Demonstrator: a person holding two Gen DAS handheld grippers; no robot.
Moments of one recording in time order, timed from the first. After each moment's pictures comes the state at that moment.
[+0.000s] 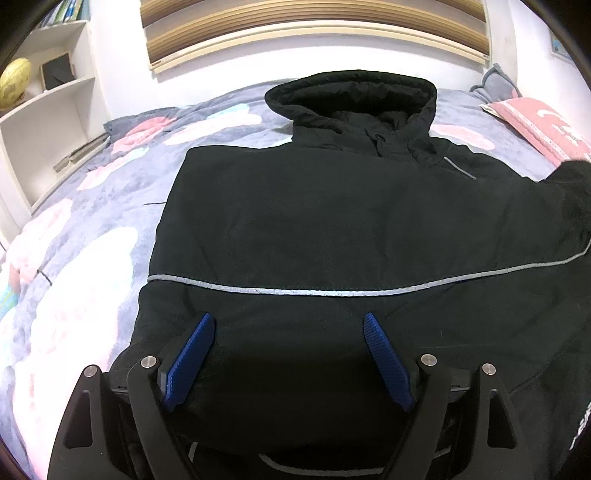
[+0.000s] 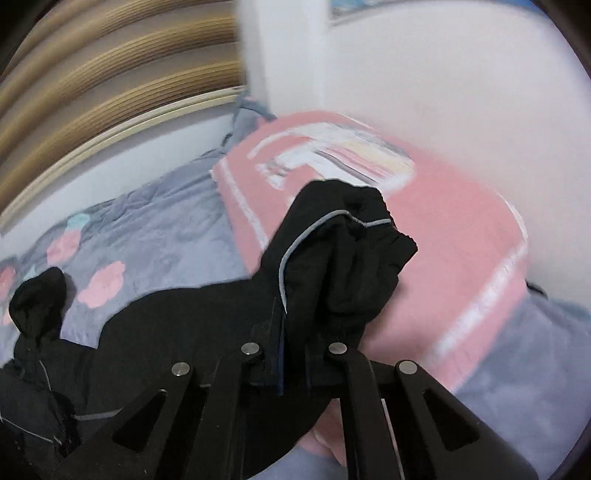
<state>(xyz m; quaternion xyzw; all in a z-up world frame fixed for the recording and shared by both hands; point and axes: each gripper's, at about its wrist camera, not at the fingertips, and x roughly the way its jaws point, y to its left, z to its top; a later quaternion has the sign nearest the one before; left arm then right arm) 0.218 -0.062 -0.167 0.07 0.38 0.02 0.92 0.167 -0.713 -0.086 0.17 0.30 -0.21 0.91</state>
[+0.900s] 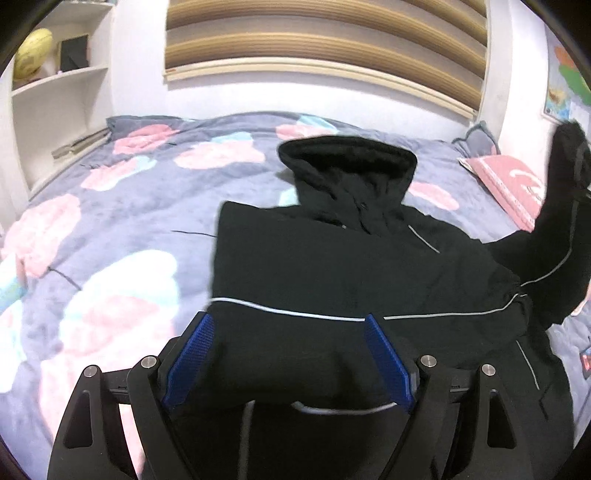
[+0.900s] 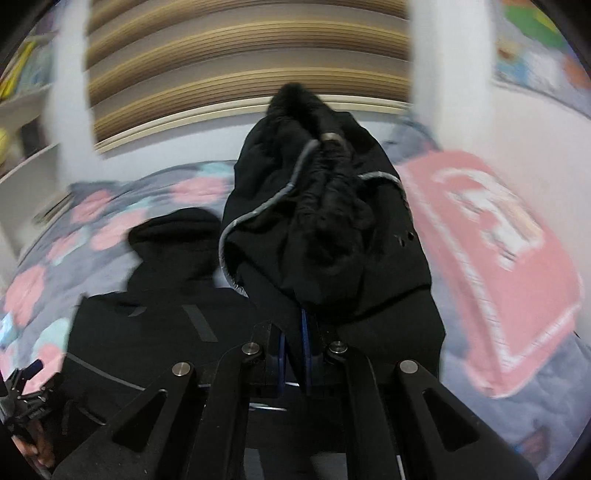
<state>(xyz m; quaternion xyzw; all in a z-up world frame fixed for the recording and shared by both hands) 0.160 -0.007 -0.072 -0.01 0.35 -0.03 0.94 0.178 -0.392 0.017 0.07 0.31 -0.01 0.95</state>
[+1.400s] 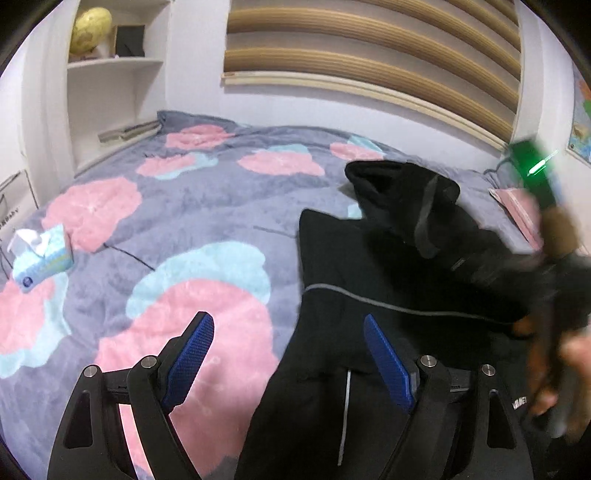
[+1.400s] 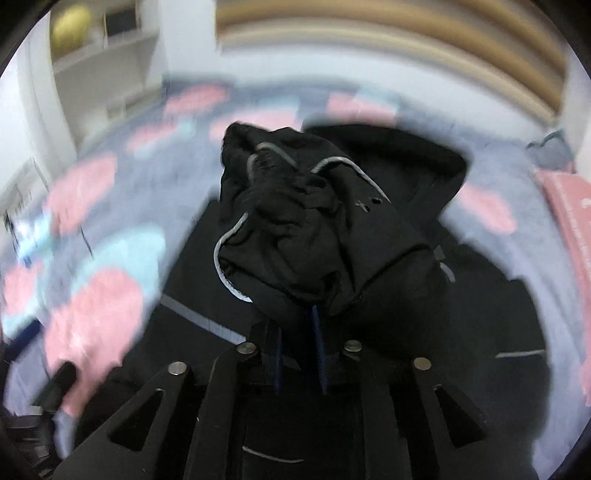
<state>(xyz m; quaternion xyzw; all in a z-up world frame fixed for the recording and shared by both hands) 0.127 0.075 -0.071 -0.05 0.33 0.02 0.94 0.233 -0.095 -0.092 -0.03 0.43 0.14 0.89</state>
